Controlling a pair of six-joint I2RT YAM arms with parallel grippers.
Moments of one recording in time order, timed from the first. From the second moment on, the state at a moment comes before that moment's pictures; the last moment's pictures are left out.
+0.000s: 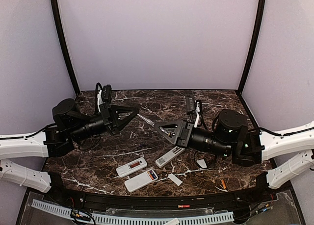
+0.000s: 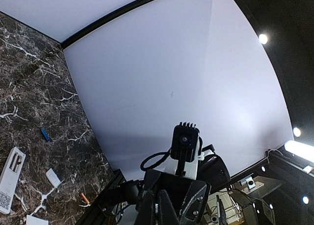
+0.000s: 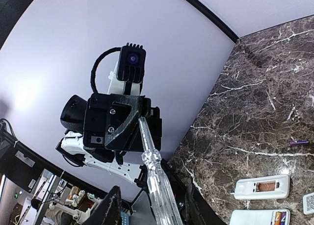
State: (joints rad) left arm -0.97 1.02 0.66 0.47 0.19 -1.16; right arm 1.32 1.21 0.78 0.44 0.13 0.91
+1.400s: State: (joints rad) left arm -1.20 1.31 0.68 -0.27 0.10 -0.67; right arm 1.29 1.06 0.81 -0.22 0.36 1.04
